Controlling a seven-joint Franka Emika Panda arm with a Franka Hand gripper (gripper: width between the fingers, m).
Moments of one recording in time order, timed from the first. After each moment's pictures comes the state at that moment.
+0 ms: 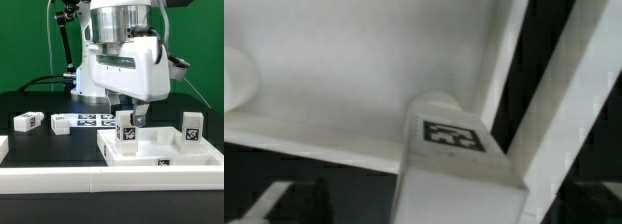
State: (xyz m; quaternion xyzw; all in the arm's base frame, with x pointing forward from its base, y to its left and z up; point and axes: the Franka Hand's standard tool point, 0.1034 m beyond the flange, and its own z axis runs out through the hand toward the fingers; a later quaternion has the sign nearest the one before) arm 0.598 0.005 0.086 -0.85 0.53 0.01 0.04
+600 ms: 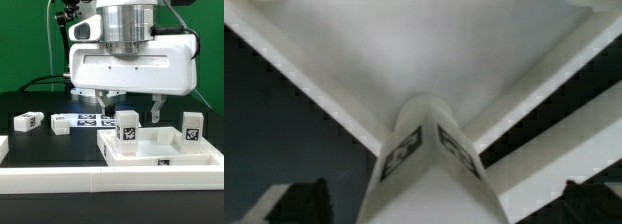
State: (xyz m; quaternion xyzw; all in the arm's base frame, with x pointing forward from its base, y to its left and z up) arm 0.600 0.009 0.088 -0.95 0.30 0.00 0.03
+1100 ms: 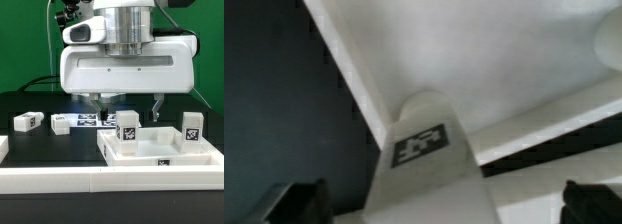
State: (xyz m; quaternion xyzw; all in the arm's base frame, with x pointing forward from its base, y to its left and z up) arm 0.599 0.008 0.085 -1.00 0.08 -0.01 0.03
